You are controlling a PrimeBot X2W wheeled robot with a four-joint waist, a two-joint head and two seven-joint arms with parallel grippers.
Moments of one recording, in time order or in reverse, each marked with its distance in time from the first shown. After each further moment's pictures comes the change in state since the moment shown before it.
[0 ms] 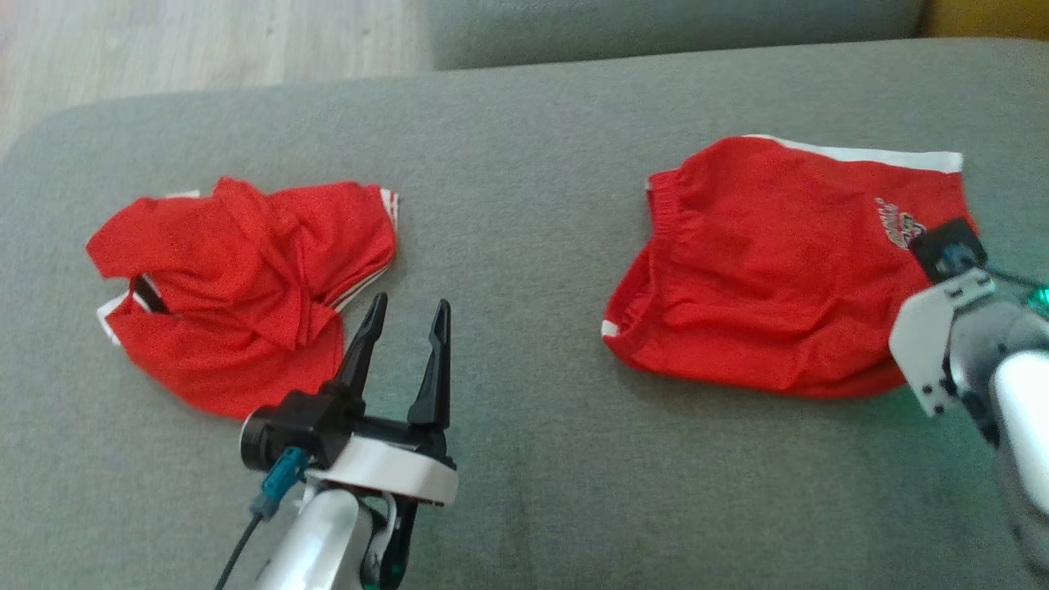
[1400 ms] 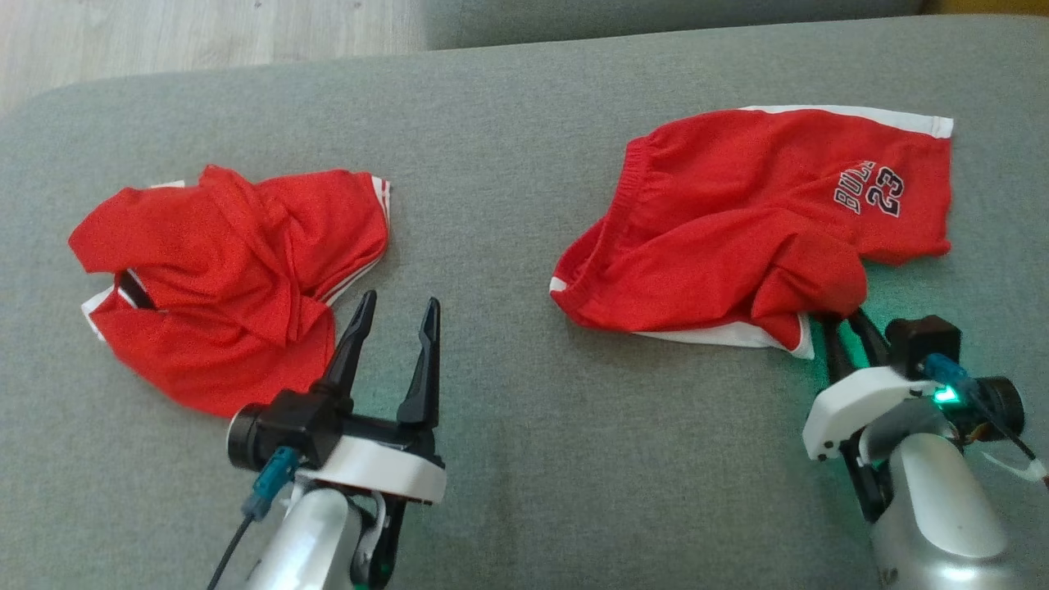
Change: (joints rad) left arm -0.002 0.000 0.038 0.006 0.047 -0.019 0.000; right arm 0.009 0.319 -0.242 0.369 0.093 0.000 -0.705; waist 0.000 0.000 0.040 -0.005
